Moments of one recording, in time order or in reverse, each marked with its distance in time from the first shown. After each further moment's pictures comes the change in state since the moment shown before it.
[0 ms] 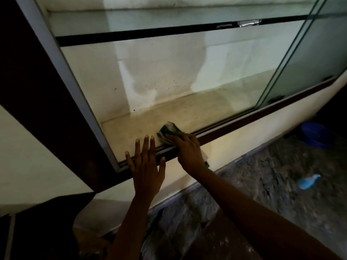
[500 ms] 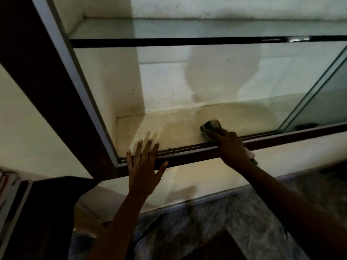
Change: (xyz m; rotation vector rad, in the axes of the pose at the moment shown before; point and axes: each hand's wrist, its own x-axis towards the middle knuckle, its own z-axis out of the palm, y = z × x) left_hand 0.004 0.003 0.002 0.112 -0.016 -0.045; right_hand 0.050 0.116 -0.060 -0.293 -0.146 -0.108
